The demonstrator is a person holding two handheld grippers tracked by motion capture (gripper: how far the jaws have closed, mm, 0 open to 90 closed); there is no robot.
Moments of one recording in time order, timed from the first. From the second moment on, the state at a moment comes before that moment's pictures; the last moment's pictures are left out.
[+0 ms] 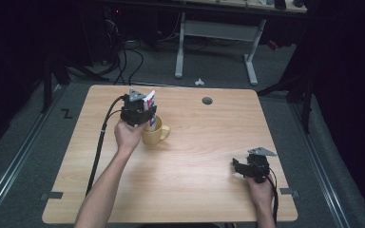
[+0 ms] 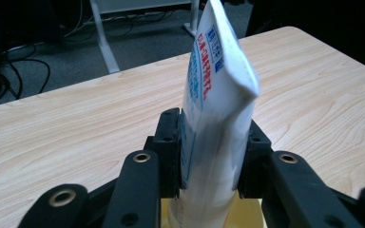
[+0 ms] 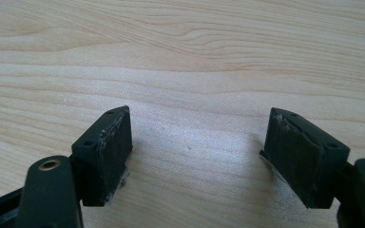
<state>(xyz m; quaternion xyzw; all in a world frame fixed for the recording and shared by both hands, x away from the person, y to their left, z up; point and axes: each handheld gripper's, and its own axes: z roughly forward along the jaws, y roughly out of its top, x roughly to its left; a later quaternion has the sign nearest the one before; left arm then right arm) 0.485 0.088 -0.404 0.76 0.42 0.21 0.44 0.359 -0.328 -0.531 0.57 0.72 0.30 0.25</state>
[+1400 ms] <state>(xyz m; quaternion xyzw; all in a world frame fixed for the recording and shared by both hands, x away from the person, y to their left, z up) 0.487 0.080 -0.434 0.77 0.43 0.21 0.42 0.359 -0.328 -0.531 0.57 0.72 0.30 0.25</state>
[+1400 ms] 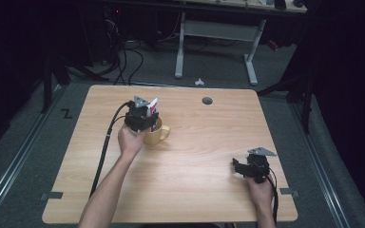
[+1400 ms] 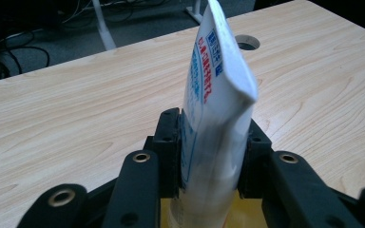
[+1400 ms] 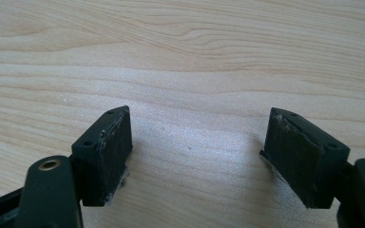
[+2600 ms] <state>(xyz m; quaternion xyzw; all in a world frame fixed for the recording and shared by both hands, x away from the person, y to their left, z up) 0.484 0.079 -0.447 0.79 0.42 0.22 0.39 0.359 -0.328 -0.531 0.57 0.72 0.30 0.25</state>
